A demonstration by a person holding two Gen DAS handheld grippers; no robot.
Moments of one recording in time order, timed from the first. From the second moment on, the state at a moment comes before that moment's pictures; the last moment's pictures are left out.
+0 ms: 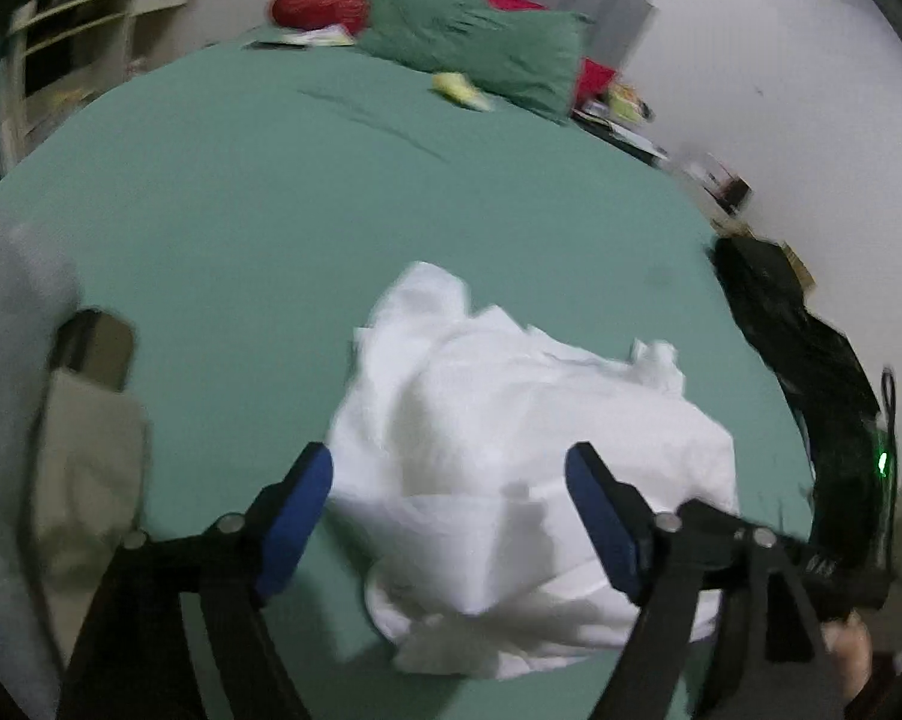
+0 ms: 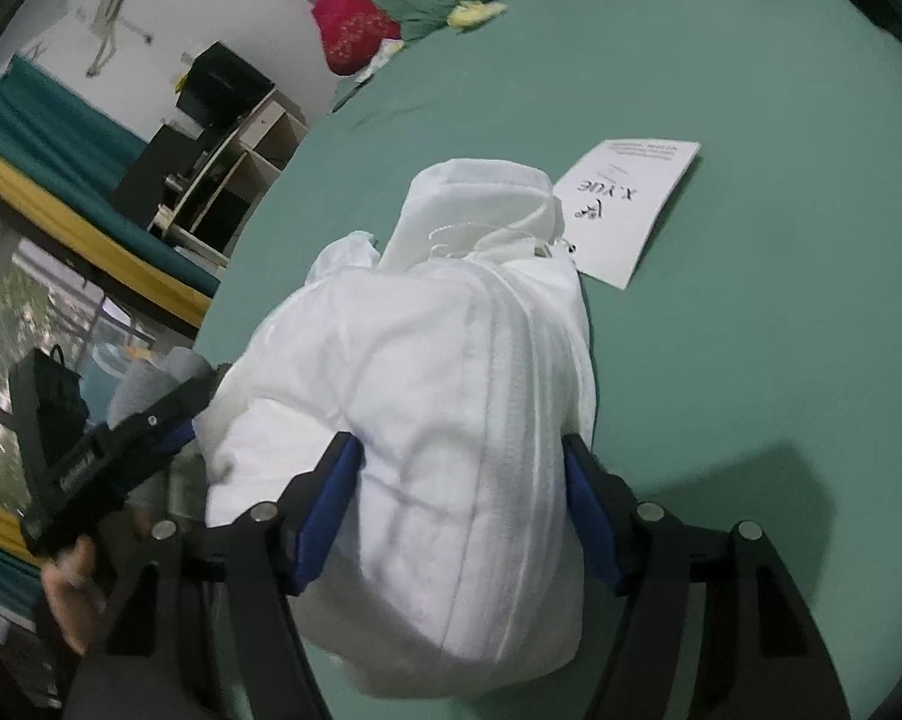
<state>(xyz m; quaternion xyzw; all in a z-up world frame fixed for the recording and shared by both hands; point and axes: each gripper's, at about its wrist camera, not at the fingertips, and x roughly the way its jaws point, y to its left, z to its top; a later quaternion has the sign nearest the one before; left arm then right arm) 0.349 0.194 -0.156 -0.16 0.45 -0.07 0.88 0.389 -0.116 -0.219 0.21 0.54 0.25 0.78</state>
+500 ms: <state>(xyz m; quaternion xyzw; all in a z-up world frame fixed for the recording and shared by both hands) 0.320 0.197 -0.199 -0.19 0.51 -0.10 0.83 0.374 -0.097 -0.256 0.28 0.52 0.31 0.75</state>
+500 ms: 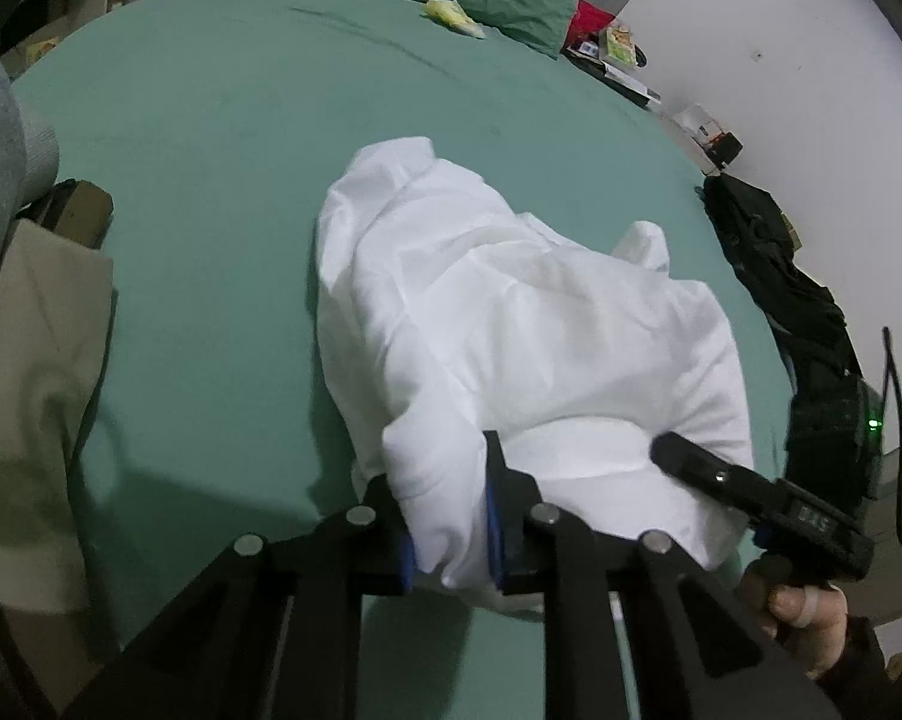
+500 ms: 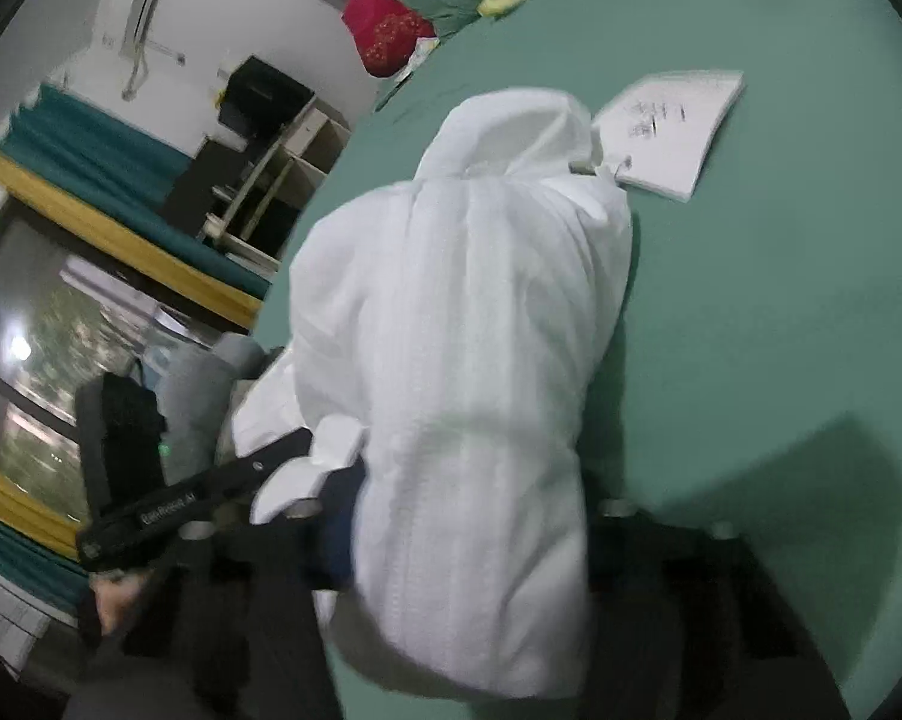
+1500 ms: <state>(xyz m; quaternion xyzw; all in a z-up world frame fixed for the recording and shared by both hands) 0.249 0.076 -0.192 -0.23 0.51 -0.20 0.80 0.261 -0.286 -0.220 0.28 0.55 0.26 0.75</state>
